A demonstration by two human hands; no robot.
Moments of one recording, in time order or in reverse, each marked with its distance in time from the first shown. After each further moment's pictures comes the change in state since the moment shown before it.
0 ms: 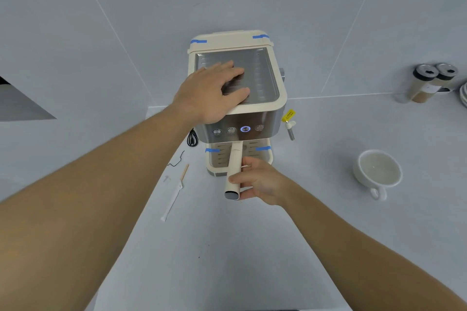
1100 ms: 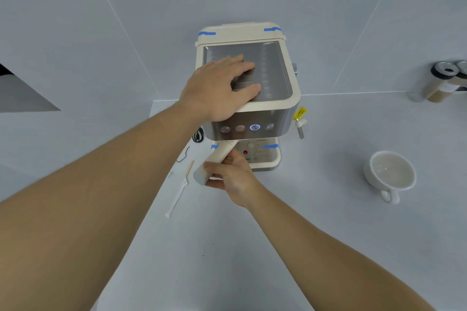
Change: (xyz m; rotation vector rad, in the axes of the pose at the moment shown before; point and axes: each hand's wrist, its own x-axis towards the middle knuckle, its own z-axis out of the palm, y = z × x) left_hand 0.002 -0.002 0.002 -0.016 0.027 -0.014; right_hand 0.040 0.011 0.063 0.358 0.071 -0.130
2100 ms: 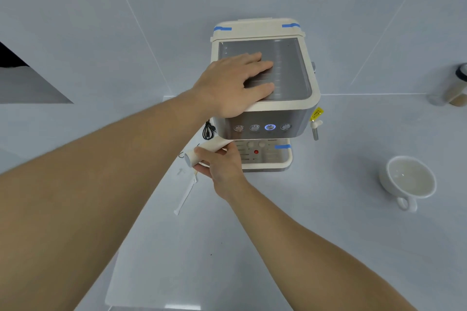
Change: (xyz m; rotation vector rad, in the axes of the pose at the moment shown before) left_hand 0.010 -0.020 0.003 0.035 -0.095 0.072; right_hand 0.030 0.012 0.048 0.155 0.156 -0.021
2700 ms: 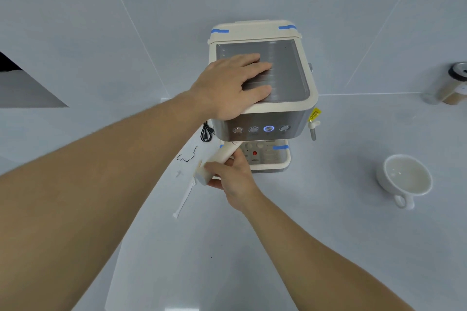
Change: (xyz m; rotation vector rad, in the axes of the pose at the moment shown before) left_hand 0.000 -0.005 -0.001 0.026 0.005 0.065; right_hand -0.016 -0.003 -0.028 -0.130 -0.094 -0.039
